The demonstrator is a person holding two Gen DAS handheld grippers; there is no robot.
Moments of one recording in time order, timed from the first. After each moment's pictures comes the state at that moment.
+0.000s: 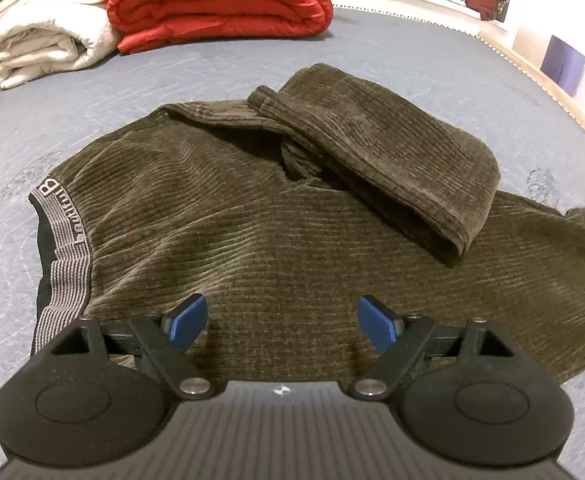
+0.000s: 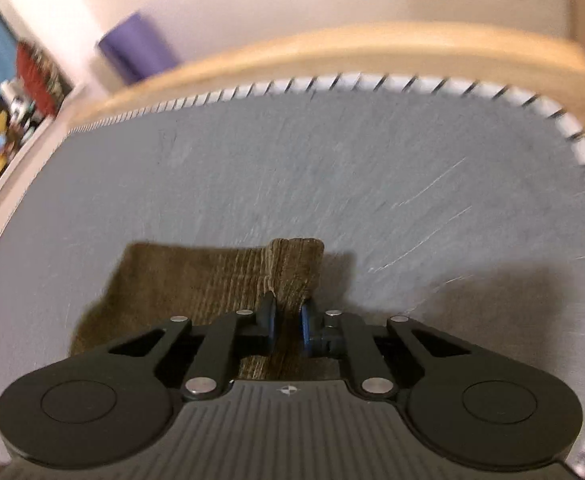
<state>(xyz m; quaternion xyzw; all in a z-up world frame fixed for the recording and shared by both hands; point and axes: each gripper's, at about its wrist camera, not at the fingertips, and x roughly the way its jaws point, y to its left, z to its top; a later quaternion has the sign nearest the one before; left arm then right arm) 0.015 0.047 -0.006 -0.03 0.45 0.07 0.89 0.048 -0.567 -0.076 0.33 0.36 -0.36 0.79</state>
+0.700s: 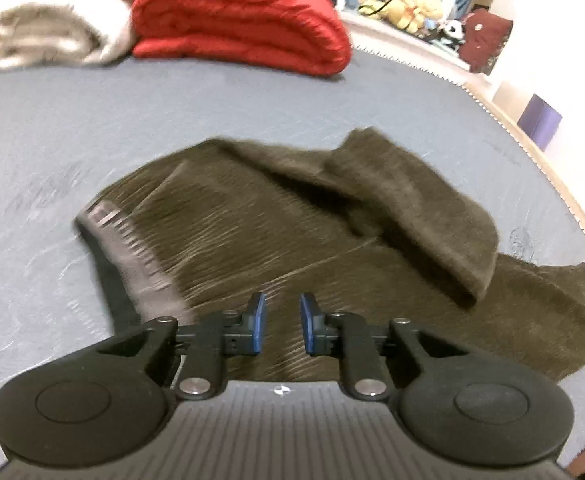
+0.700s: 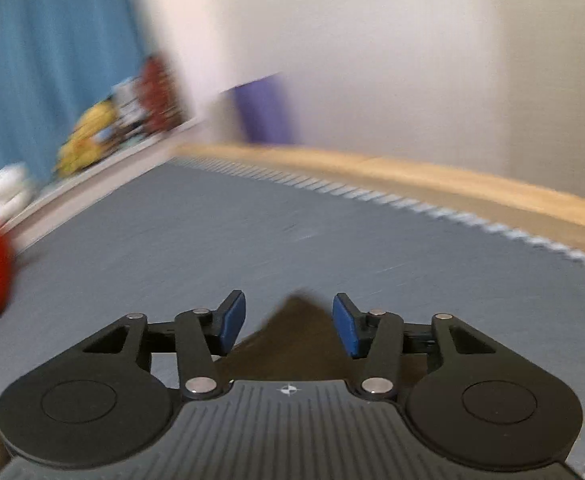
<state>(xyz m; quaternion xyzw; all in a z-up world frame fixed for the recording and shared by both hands) -0.001 0.195 0.020 -0.12 0.43 0.02 0.89 0.080 -0.471 -0.024 0.18 0.30 -0.22 0.91</state>
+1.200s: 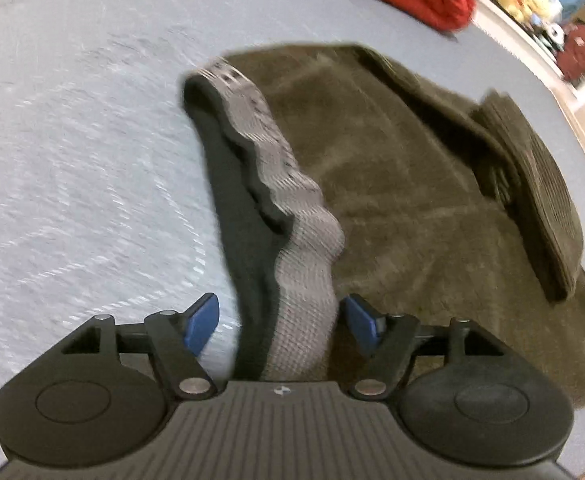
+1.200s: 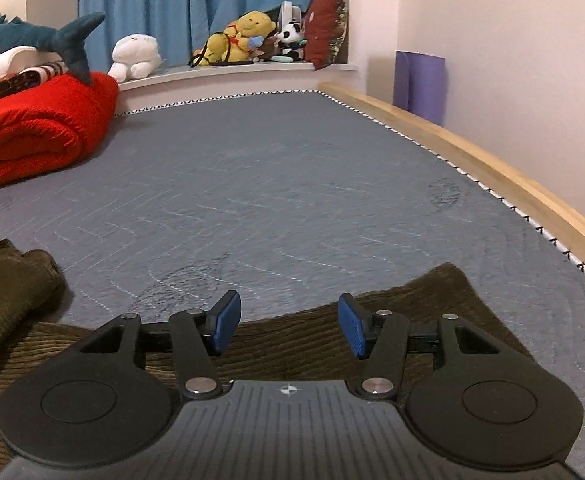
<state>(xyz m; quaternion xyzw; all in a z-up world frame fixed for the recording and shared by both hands) -0.008 0.264 -0.055 -0.20 0.52 0.09 0.83 0.121 -0.372 -0.050 0.03 0.36 -0.05 0.93</state>
